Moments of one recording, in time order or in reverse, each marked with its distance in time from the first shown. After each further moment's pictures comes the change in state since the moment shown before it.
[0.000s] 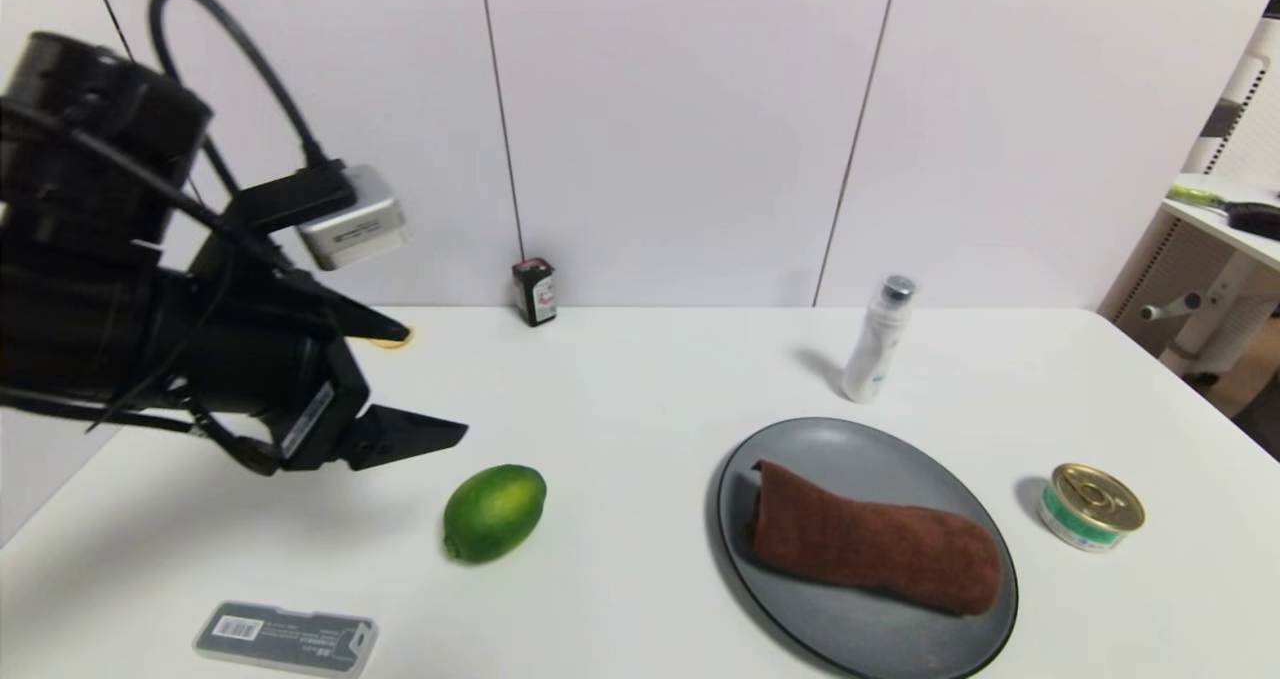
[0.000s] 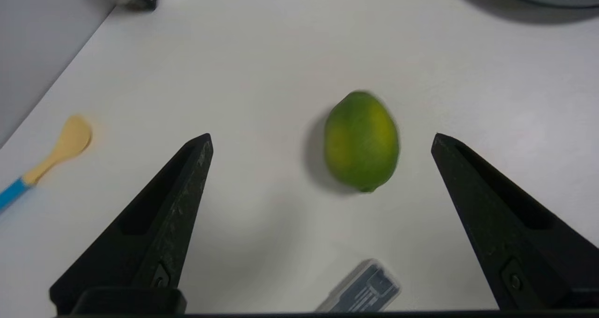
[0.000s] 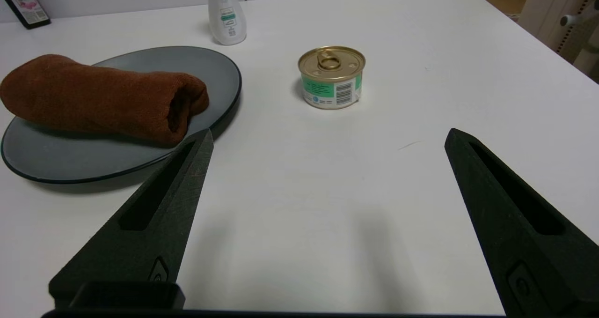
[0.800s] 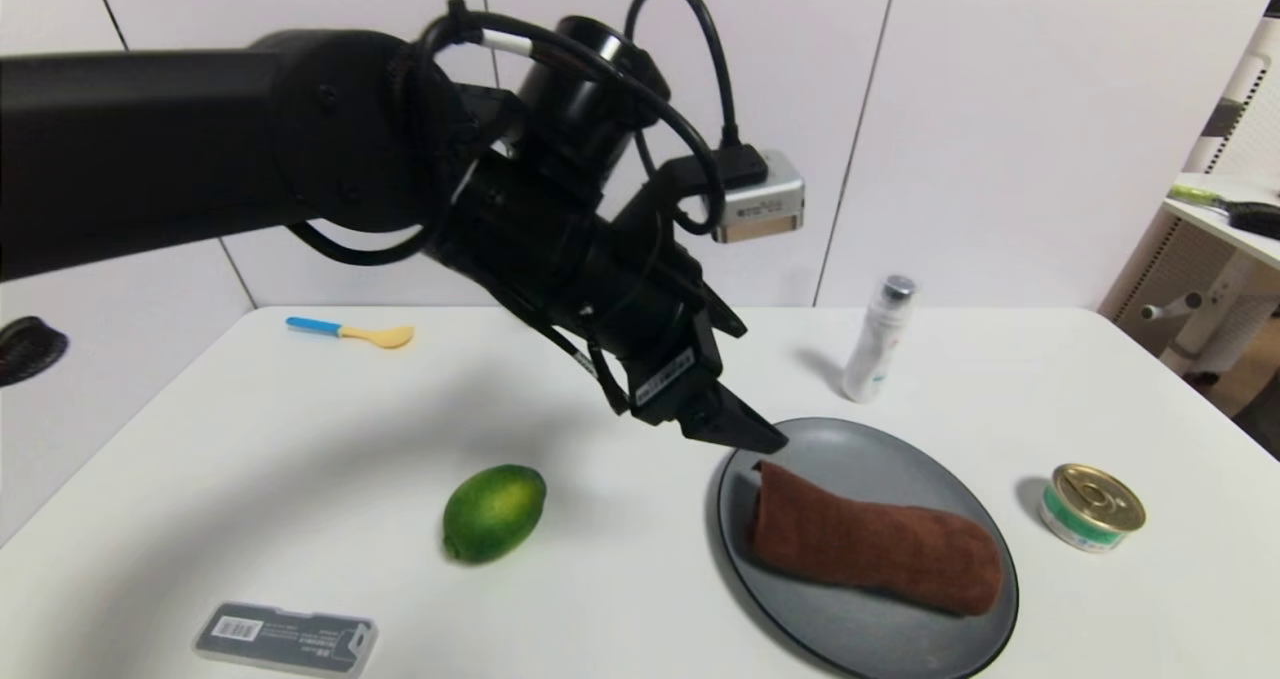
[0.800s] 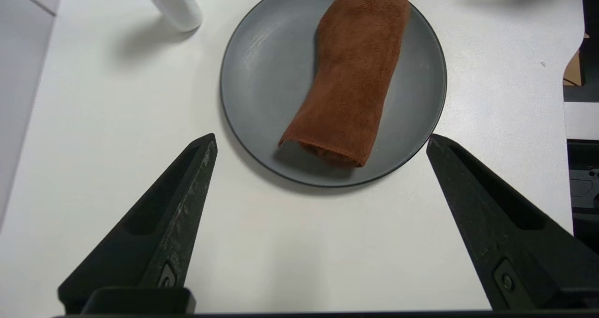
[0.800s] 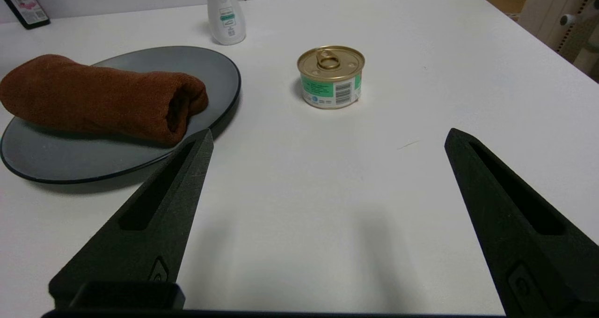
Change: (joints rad) left arm -0.365 0.564 -0.761 0.263 -0.280 0.139; right arm 0.000 0.000 0.000 0.000 0.000 -0.001
